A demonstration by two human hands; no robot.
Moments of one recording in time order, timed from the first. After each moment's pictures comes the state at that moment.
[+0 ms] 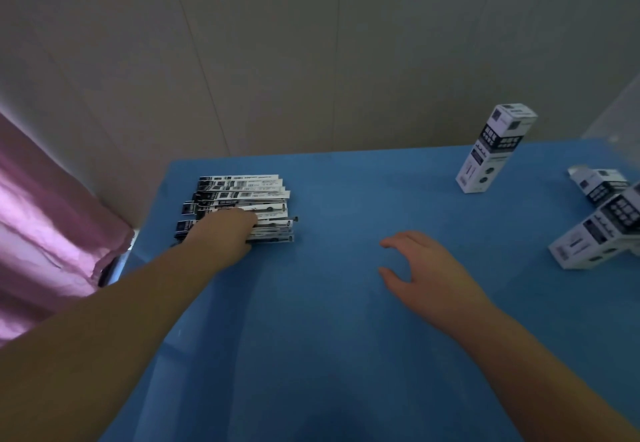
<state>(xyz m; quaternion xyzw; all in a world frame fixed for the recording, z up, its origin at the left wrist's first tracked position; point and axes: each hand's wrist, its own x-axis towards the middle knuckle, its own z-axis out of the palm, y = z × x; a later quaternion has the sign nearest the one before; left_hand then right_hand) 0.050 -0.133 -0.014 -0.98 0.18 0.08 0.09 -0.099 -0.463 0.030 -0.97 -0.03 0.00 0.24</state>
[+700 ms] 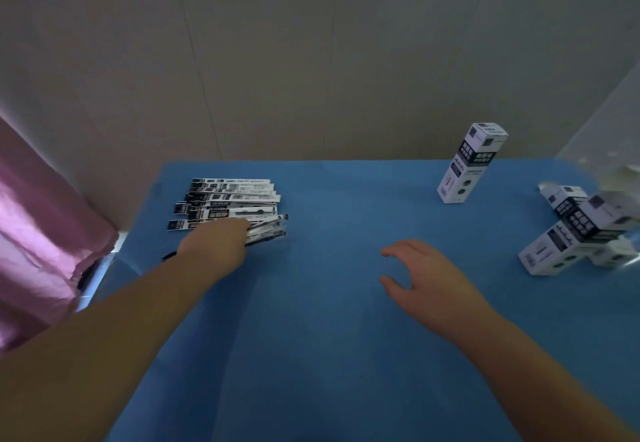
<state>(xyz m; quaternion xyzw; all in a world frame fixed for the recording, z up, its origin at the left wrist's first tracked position) 0.020 -0.148 -0.012 -0.99 0.10 0.07 0.01 -0.118 -0.482 0.046 -0.98 -0.04 0.01 0.21</state>
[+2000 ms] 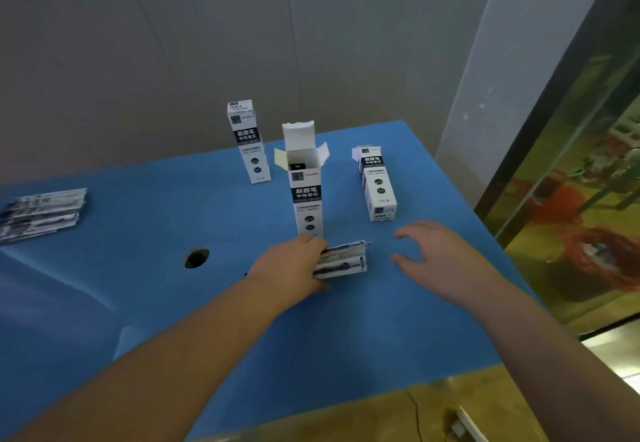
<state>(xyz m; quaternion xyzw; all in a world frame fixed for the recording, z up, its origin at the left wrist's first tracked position) -0.130 -0.660 0.001 -0.95 0.28 0.14 -0.07 -0.211 -0.916 0.032 -0.97 0.04 0.03 0.23</state>
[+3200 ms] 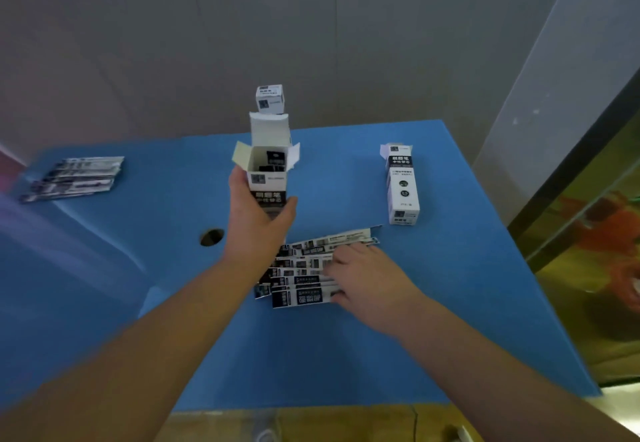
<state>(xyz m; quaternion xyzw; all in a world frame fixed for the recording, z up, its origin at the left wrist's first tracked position) -0.125 -0.636 0.021 -0.80 0.03 -0.20 -0.57 -0.183 -0.833 -0.004 -0.96 -0.29 0.02 0.07</state>
